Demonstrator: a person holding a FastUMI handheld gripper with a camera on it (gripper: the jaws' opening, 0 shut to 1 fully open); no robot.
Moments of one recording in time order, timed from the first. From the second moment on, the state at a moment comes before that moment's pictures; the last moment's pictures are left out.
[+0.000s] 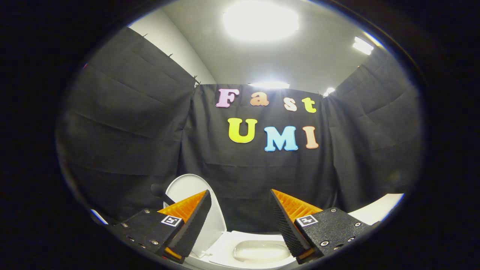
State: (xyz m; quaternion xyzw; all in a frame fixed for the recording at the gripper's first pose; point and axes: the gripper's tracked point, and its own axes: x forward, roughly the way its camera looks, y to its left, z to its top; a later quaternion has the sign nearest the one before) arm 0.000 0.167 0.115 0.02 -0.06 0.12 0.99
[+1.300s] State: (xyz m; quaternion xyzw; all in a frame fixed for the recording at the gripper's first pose) arm -0.038 0.118 0.009 0.00 0.02 0.08 1.00
